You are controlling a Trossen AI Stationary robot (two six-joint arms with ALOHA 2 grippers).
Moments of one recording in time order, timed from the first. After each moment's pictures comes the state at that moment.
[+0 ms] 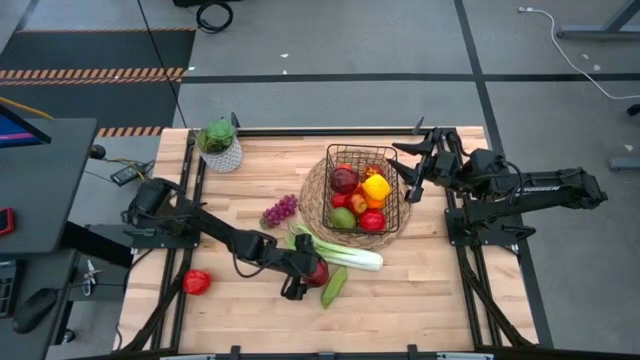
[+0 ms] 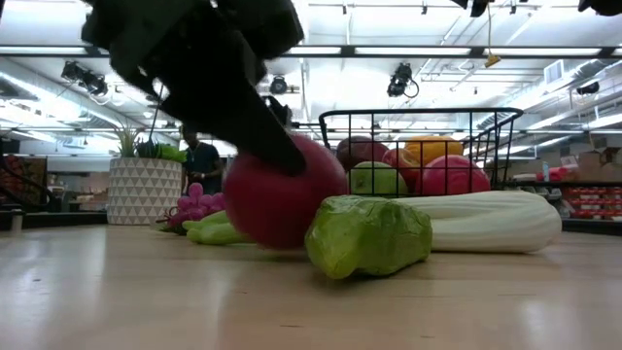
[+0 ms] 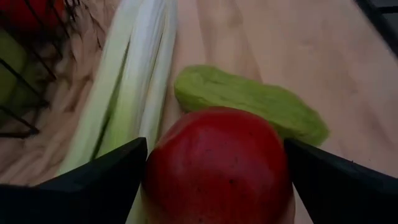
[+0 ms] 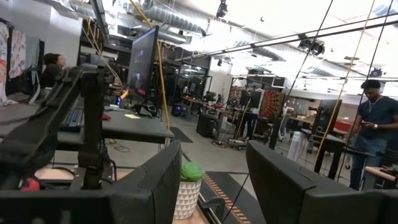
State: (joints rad) left arm -0.38 1.80 0.95 0.17 -0.19 -0.17; right arm -0.05 0.70 0.57 0.41 0.27 -0.30
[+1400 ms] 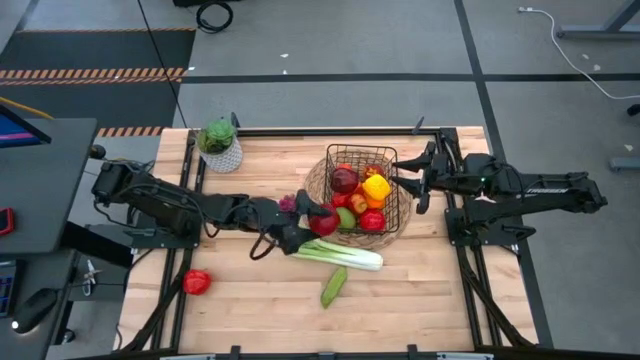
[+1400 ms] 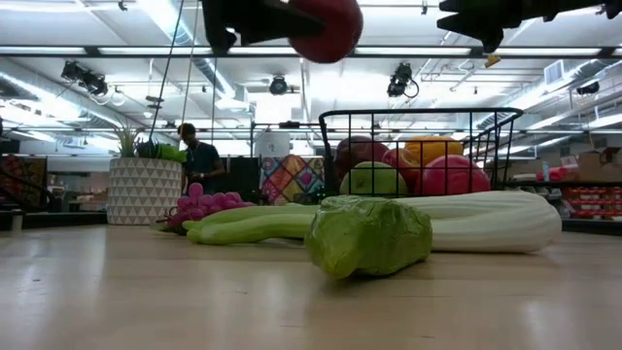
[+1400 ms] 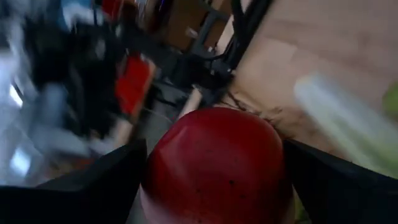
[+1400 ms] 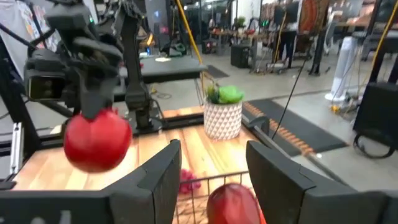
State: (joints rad) left arm -0.20 1.43 0.95 0.22 -0.25 1.04; right arm -0.05 0.58 0.57 -0.04 0.21 0.04
